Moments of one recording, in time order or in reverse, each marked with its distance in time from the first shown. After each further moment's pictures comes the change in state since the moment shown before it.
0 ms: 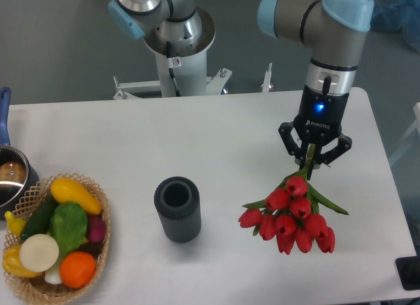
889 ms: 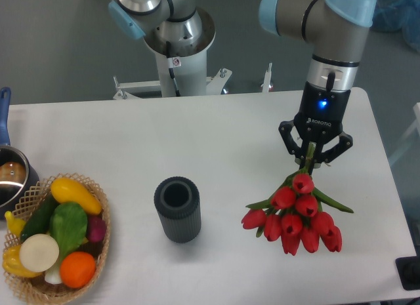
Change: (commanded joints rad) arm 0.012 0.009 -0.005 0.000 -0.118 -0.109
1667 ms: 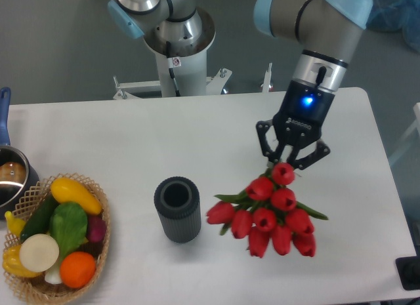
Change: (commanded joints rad) arm -0.077 -0.011 0.005 0.074 -0.382 -0.032
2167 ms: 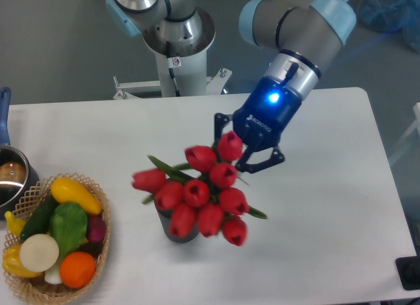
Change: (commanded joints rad) arm -0.046 -0.021 -0.011 0.002 -0.302 0.005
